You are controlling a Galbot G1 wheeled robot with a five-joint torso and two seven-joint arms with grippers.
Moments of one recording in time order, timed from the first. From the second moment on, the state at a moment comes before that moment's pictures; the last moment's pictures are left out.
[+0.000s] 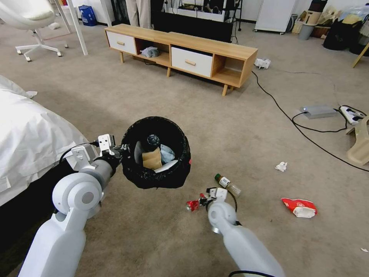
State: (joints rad) left arm 1.03 -1.15 -0.49 -2.13 -0.97 0.71 -0.46; right arm -0.96 1.33 0.08 1.49 0.90 -0.48 0.63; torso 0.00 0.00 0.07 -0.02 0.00
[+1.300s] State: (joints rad) left arm 1.02 -1.14 -0.48 -2.09 -0.97 0.71 -0.47; right arm -0.98 1.19 0.22 1.95 0.54 -0.30 0.51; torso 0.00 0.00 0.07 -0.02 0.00
